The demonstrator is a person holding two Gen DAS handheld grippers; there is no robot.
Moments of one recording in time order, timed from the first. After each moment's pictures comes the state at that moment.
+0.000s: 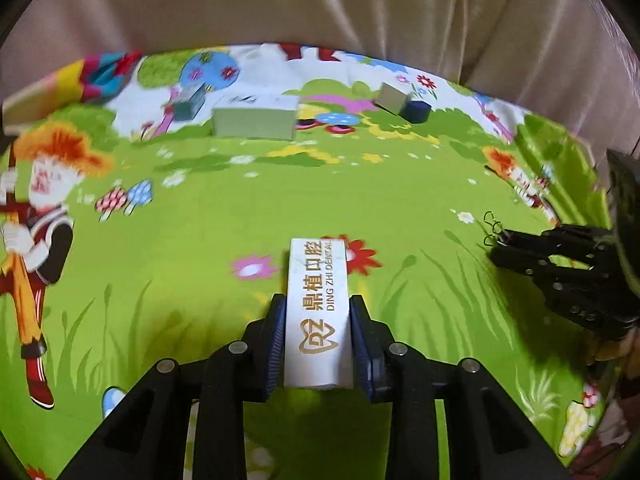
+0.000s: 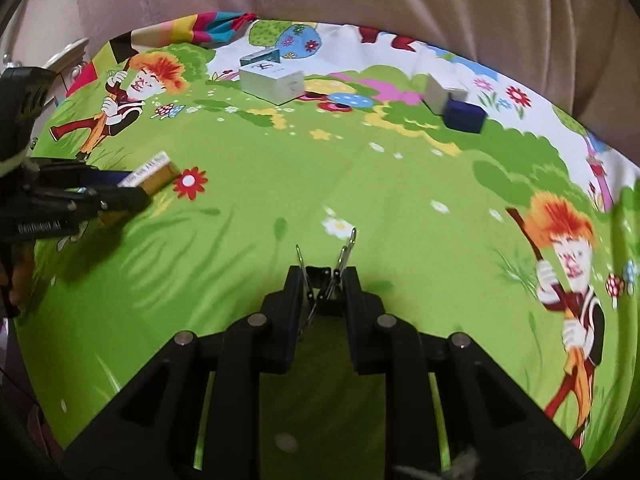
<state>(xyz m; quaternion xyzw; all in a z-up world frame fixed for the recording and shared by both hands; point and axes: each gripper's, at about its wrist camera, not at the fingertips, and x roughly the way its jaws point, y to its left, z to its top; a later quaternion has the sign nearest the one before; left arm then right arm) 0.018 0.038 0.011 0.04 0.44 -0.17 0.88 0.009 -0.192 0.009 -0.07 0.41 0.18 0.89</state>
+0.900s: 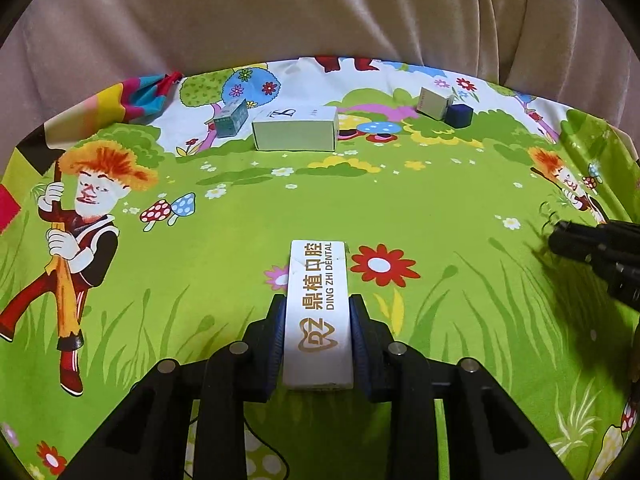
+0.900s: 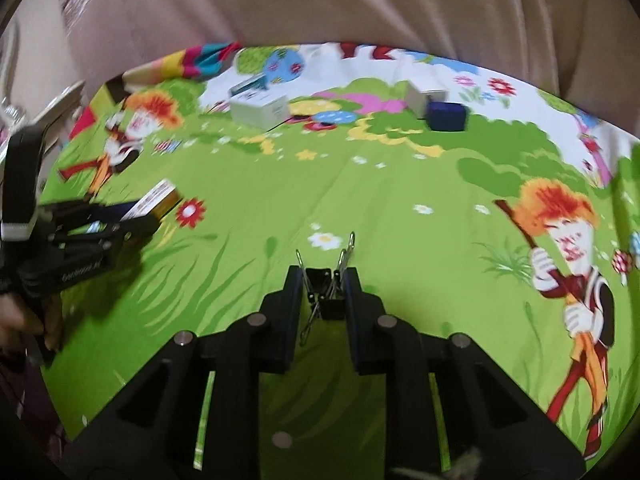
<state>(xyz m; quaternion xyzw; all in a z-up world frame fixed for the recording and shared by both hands) 0.018 0.035 0.008 0.08 0.42 -0.07 0.90 0.006 -0.211 0.017 0.00 0.38 0.17 0.91</state>
